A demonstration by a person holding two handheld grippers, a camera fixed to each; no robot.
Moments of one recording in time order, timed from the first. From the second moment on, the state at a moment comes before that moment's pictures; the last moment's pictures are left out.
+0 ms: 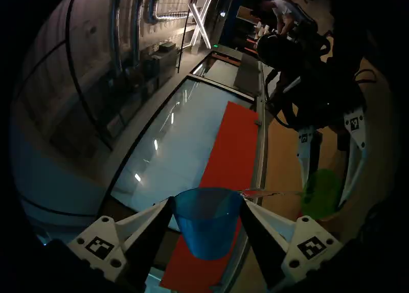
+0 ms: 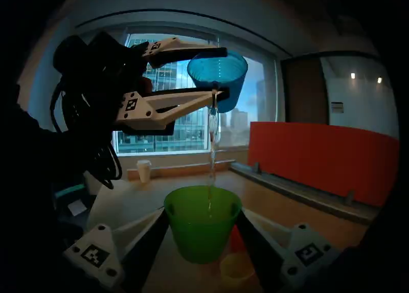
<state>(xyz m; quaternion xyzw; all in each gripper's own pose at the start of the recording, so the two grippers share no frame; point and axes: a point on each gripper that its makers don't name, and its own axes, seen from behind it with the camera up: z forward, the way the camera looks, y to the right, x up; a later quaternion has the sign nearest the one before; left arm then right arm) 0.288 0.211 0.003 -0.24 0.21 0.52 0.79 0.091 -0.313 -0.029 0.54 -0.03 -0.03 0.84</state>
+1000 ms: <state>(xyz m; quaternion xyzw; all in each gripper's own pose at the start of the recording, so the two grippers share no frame) 0.297 0.212 -0.002 -0.23 0.22 0.55 0.77 0.095 -0.310 -0.027 0.53 -0.03 -0.04 0.84</state>
